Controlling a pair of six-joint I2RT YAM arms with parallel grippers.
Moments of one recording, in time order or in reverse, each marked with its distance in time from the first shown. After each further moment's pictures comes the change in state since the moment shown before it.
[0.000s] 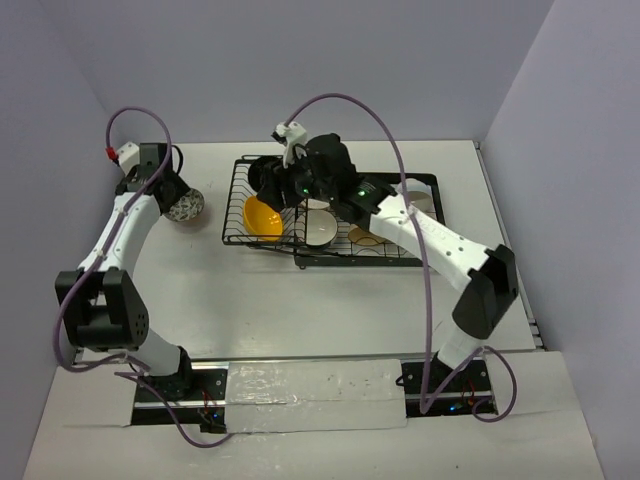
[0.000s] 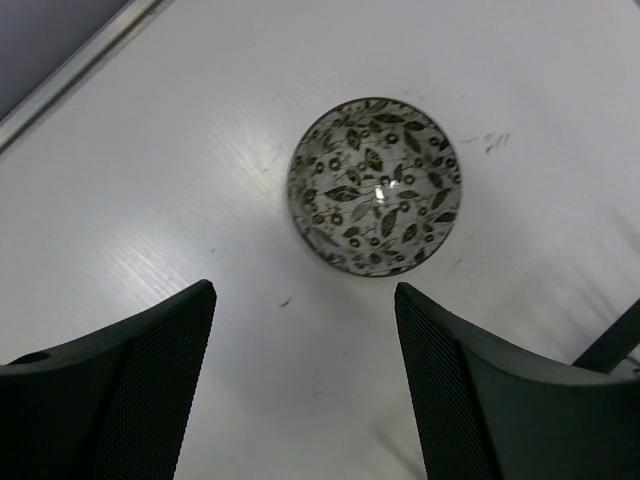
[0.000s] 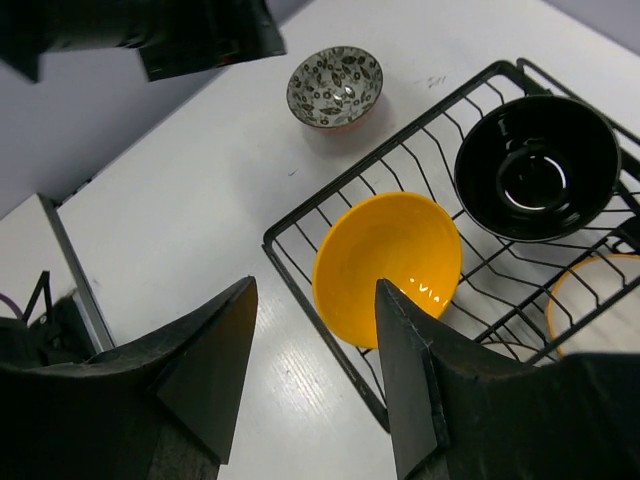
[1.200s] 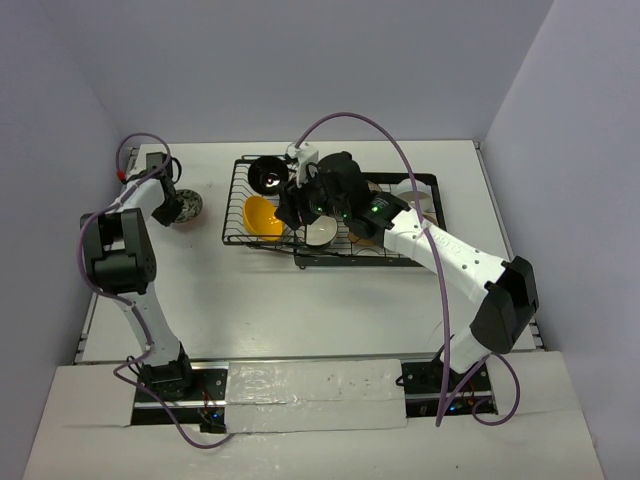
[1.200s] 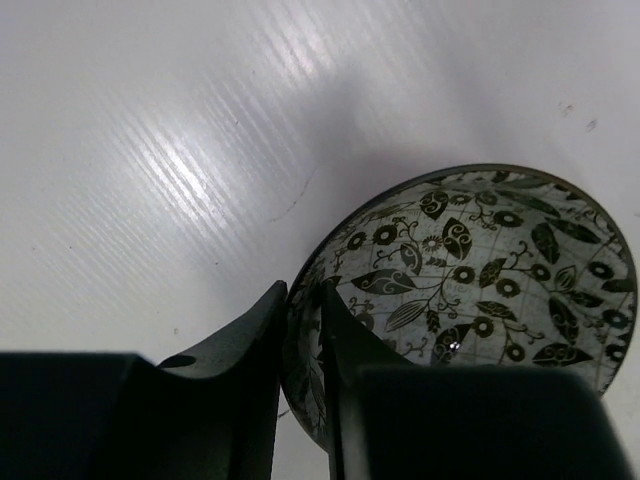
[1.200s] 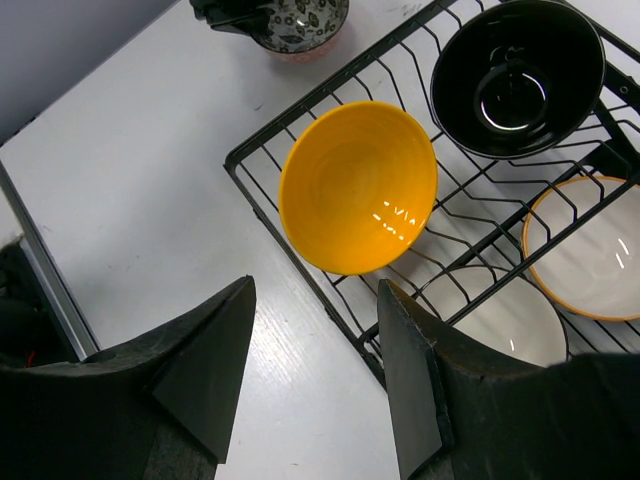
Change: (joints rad) left arm 0.113 0.466 0.153 0.015 0.090 -0.084; right arm -0.002 -0.161 -0.216 -0.005 0.040 -0.072
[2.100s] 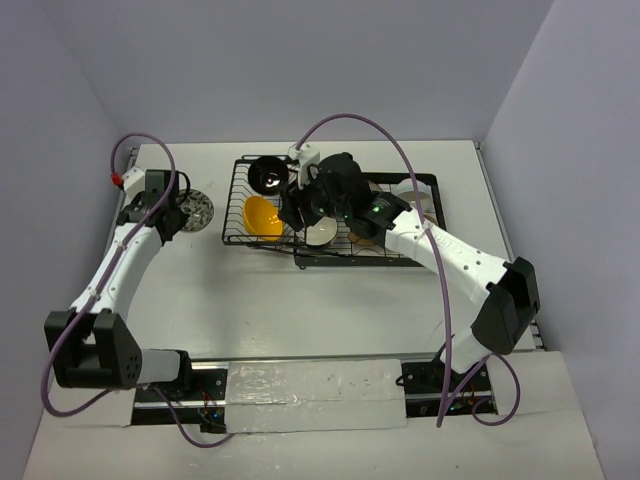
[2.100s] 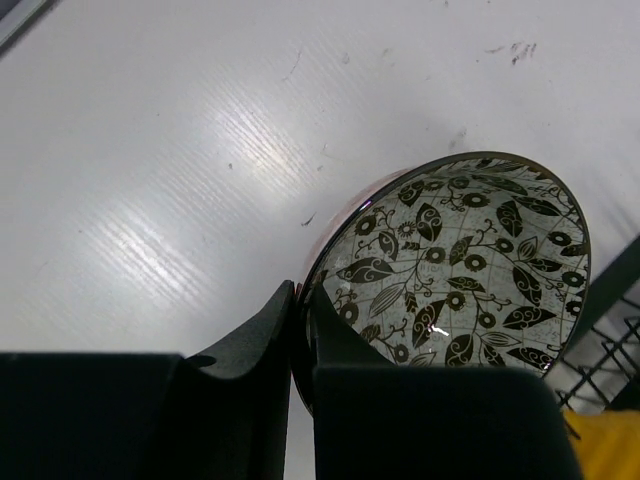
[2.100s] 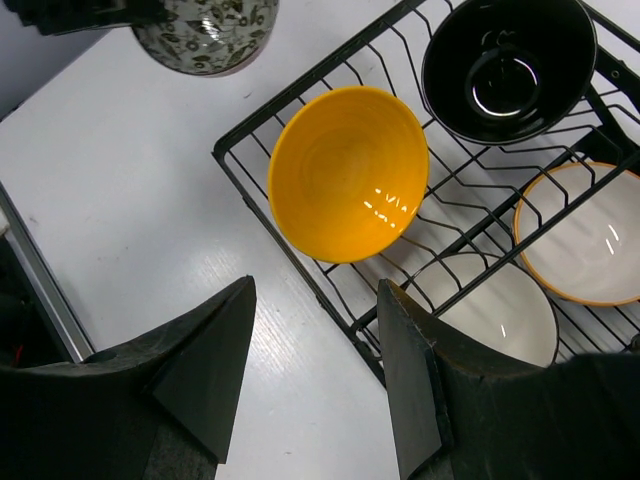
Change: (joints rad) left arm -0.160 -0.621 -0.331 -0.034 -0.061 0.010; right arm -0.002 -0.003 0.000 -0.030 0.017 -0.013
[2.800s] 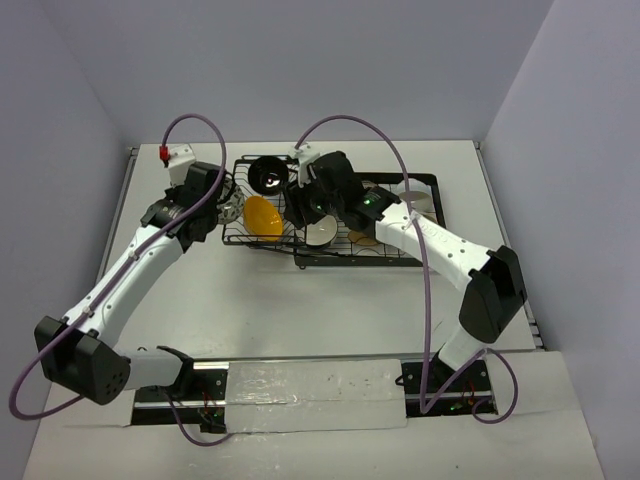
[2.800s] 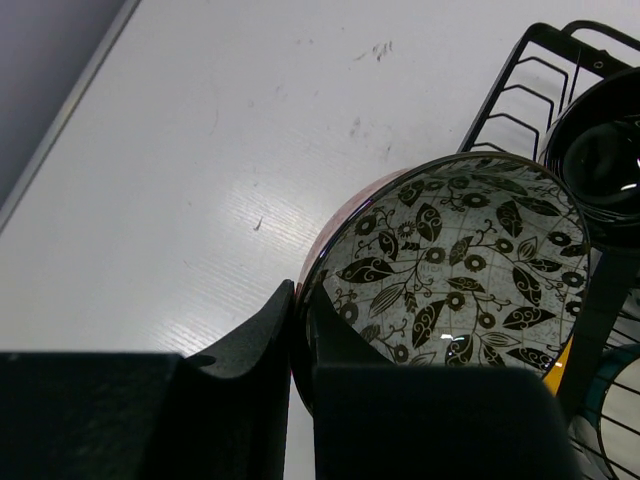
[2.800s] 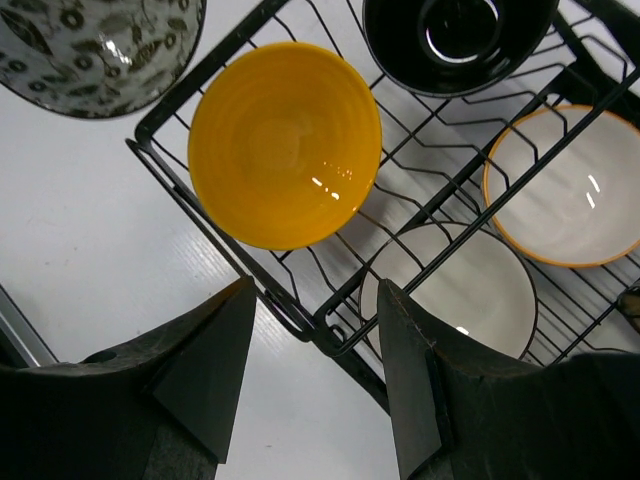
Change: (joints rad) left arm -0.366 -0.094 0.103 -0.076 -0.248 0.146; right arm -0.034 0.075 0.026 -0.049 0.048 0.020
